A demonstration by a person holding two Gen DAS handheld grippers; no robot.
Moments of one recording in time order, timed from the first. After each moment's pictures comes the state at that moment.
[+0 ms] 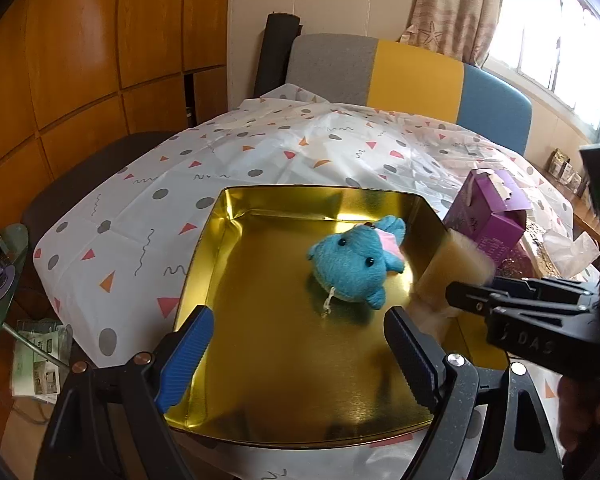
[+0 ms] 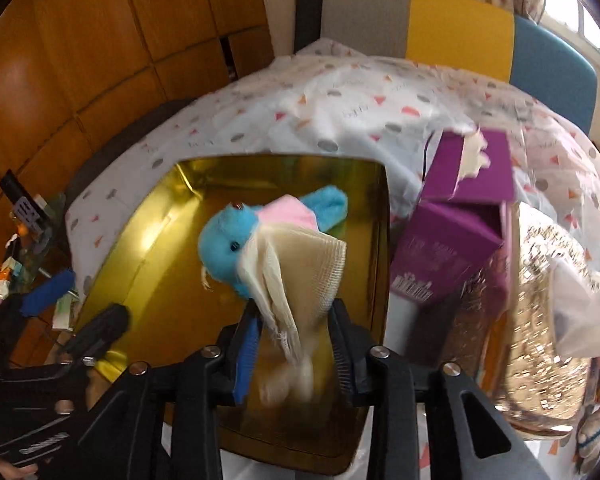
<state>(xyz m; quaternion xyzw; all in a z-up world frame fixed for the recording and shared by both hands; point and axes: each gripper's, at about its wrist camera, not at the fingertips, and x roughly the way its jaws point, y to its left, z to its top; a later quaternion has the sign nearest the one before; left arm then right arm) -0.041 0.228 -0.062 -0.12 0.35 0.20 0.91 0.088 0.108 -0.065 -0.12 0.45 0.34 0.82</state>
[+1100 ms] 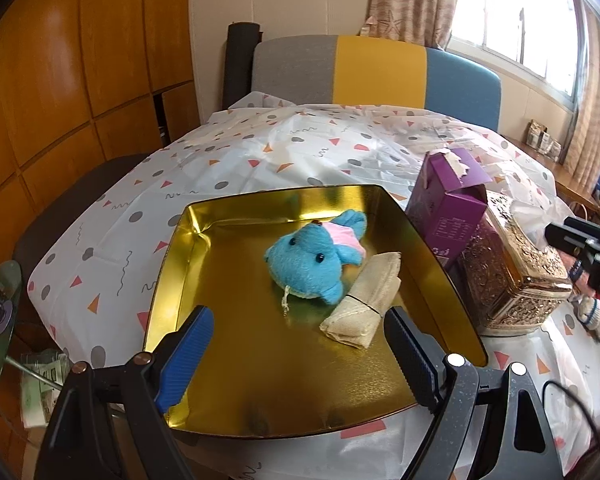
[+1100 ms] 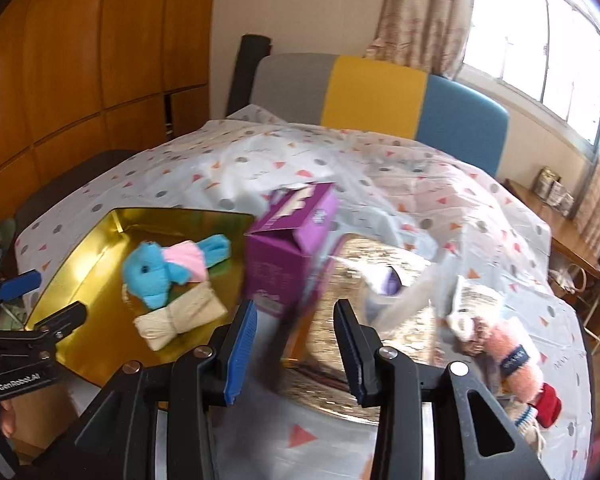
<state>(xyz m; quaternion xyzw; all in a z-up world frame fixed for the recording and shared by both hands) -0.032 0.186 -0.053 -0.06 0.36 0.17 0.92 0.061 0.001 -0.010 -0.13 0.32 0.23 0.91</state>
